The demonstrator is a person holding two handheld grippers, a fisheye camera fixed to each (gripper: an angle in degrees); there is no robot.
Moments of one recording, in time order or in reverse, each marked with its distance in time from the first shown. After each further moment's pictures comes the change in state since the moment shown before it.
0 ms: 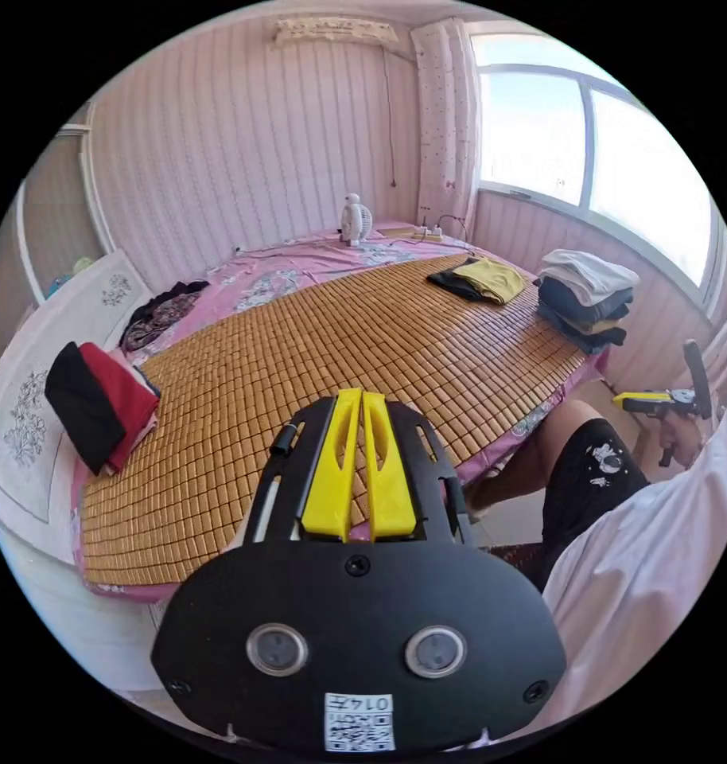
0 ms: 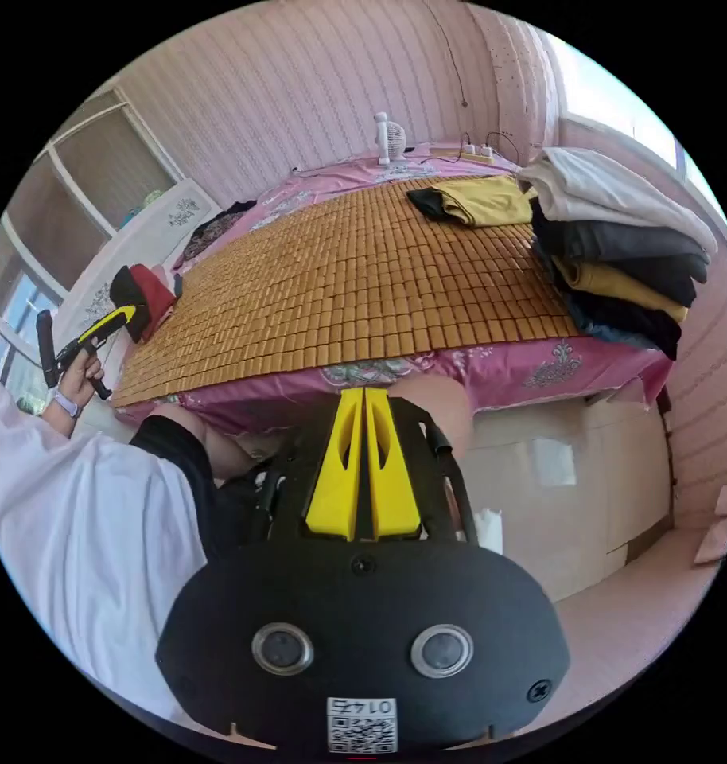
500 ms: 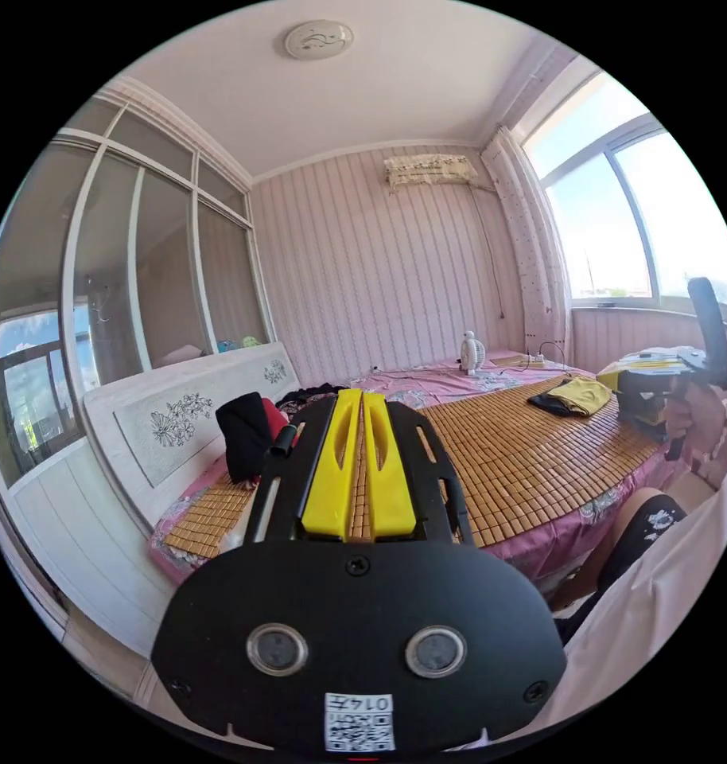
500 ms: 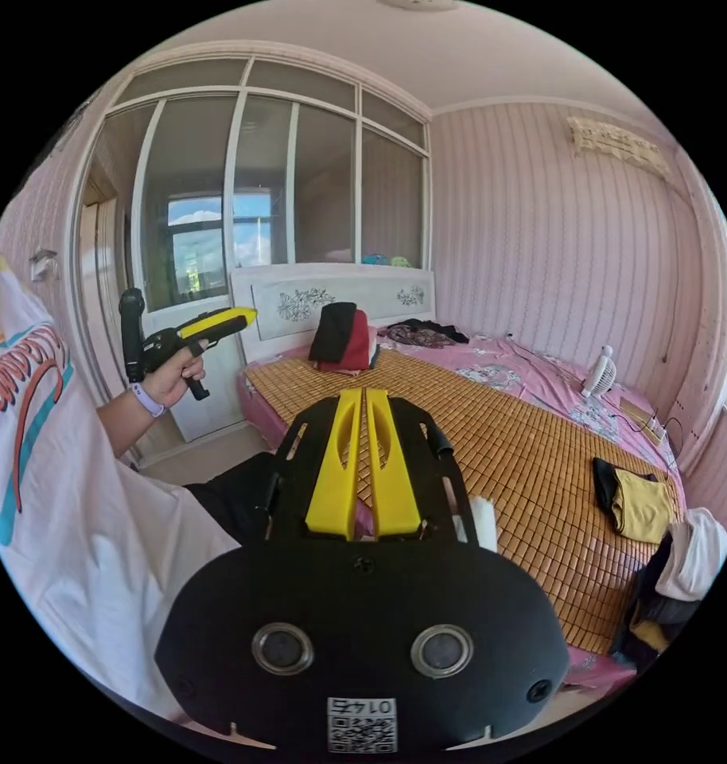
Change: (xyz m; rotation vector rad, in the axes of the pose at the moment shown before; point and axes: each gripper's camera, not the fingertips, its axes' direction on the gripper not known) left arm 0.066 0.229 -0.242 0.511 -0.486 -0.158; right arm -0.276 -0.012 -0.091 0.488 -0.377 -0.761
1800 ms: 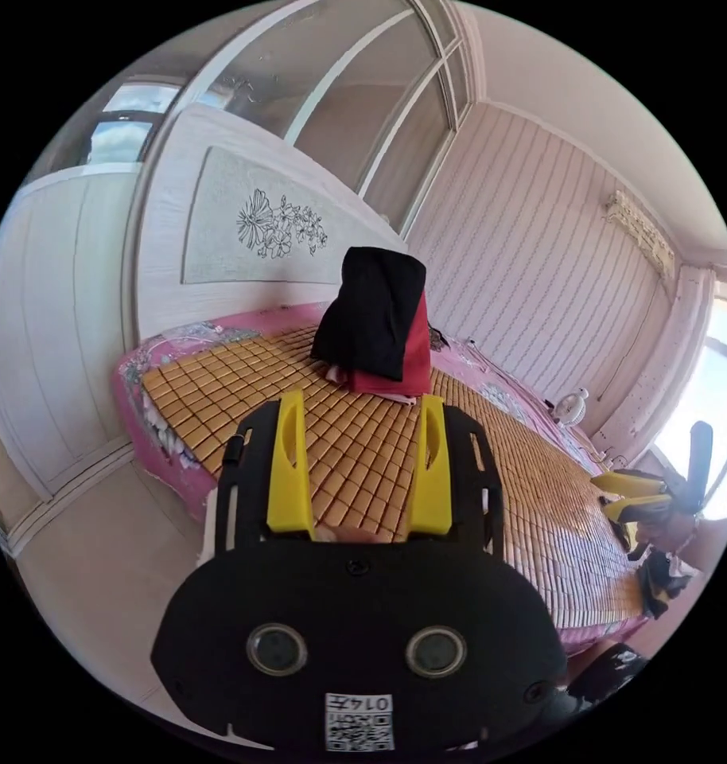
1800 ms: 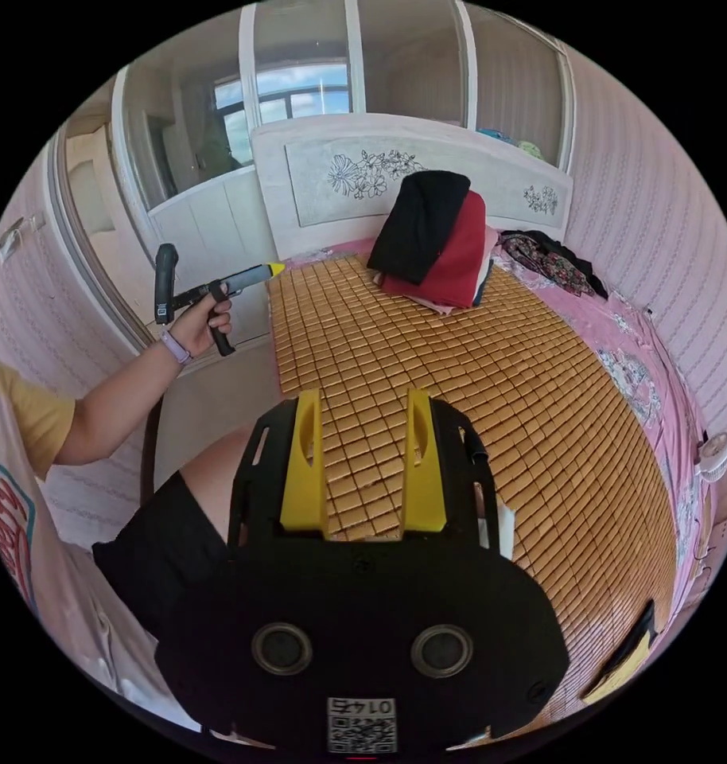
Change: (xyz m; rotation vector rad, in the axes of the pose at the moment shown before) left arm -0.362 0.382 0.199 -0.250 -0.085 -0.671; right arm -0.116 -0.146 0.550 -0.475 -0.298 -0.215
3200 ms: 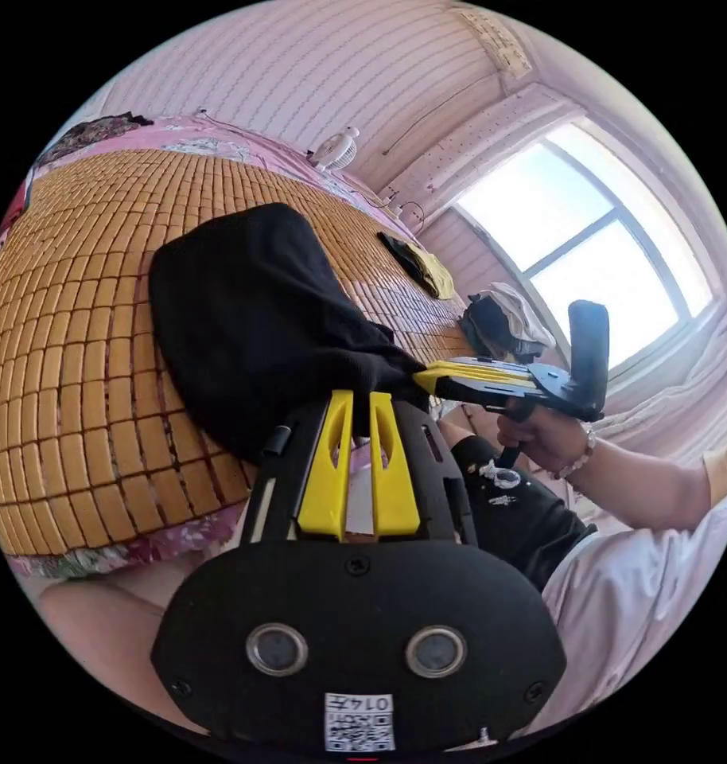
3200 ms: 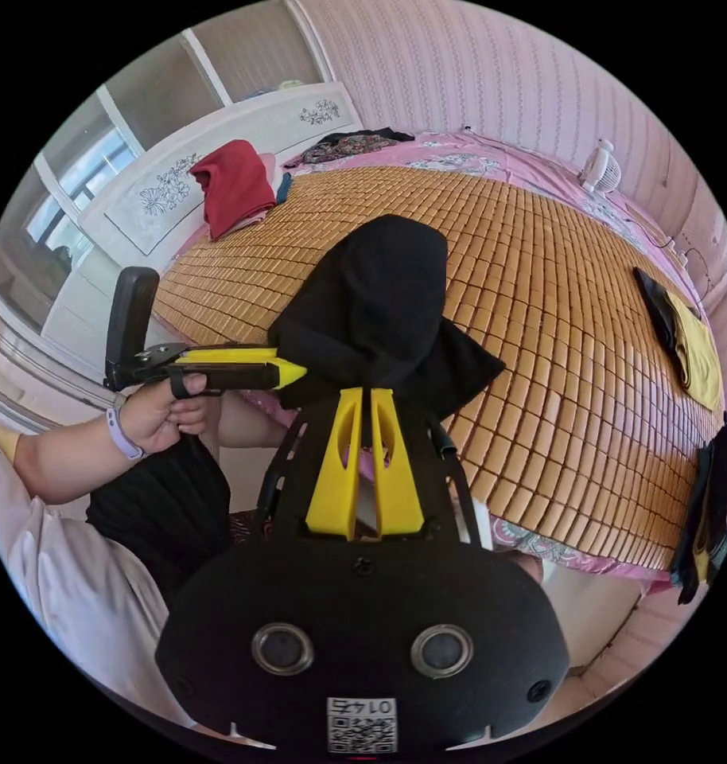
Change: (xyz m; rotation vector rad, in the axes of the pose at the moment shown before) left arm 0.405 0.114 0.258 -0.830 0.779 0.402; right arm 0.071 0.356 -0.066 -0.110 0.164 0.655
